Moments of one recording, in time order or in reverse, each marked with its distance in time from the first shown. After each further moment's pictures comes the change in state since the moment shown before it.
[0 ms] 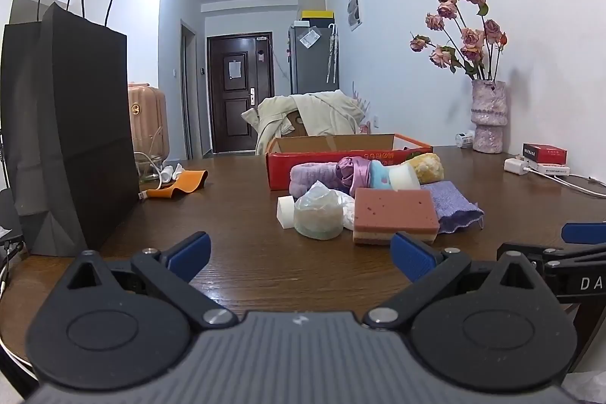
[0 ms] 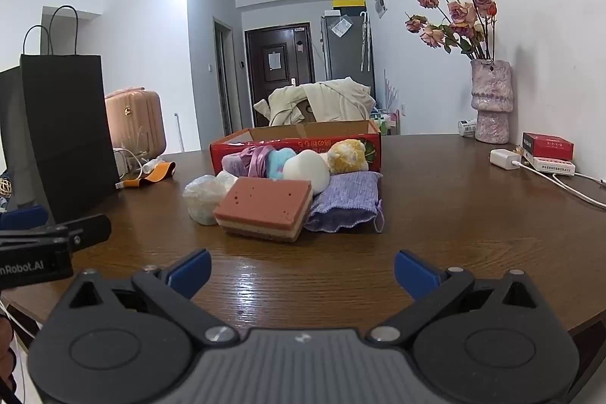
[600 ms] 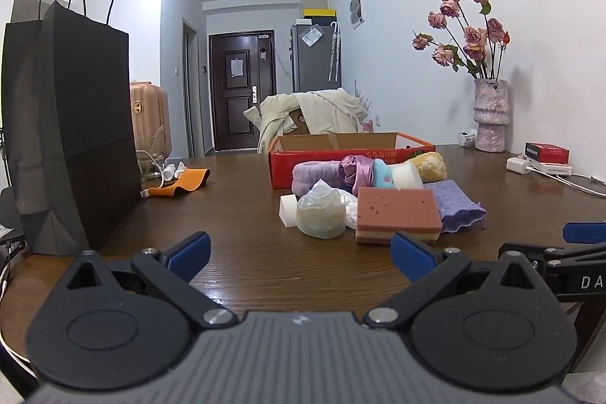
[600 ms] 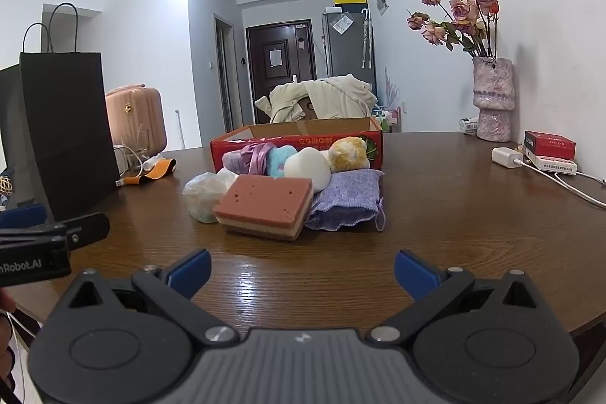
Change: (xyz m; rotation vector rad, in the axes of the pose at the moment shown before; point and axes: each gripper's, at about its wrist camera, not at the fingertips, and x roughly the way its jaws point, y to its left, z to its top) left arm -0.001 -0.001 0.000 0.004 -0.005 0.001; right arm 0.003 -0.001 0.002 -0.001 0.030 0.001
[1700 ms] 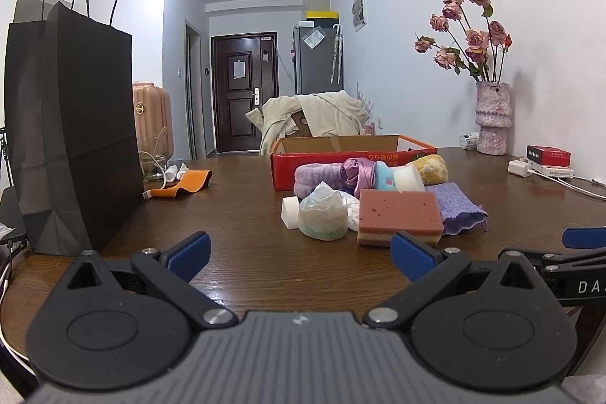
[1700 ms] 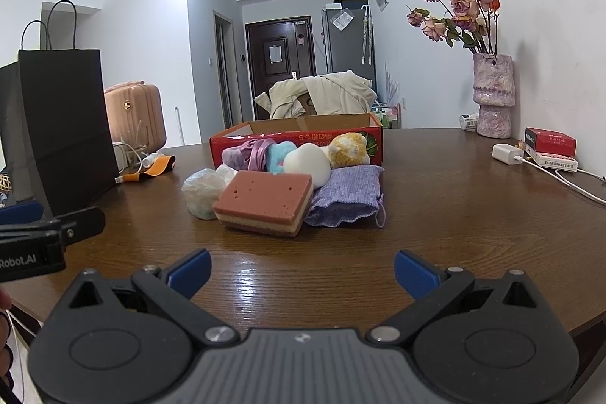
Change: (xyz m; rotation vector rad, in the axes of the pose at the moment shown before) left arm 0.001 0.003 0.002 -0.005 -0.004 0.004; right arm 0.003 0.001 -0.002 0.000 0.010 -0.002
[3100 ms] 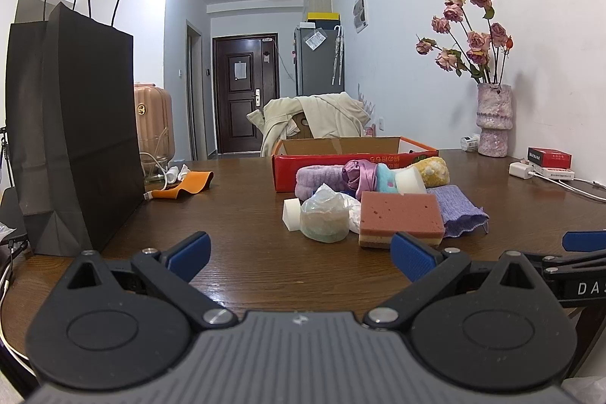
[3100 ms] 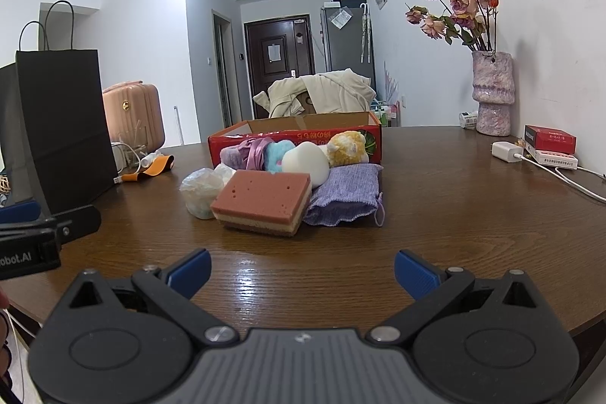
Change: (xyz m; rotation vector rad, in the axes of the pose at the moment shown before) left arm -0.002 -0.002 0.000 0.001 -0.004 0.003; right arm 0.001 -0.002 0.003 0.007 0.007 0.001
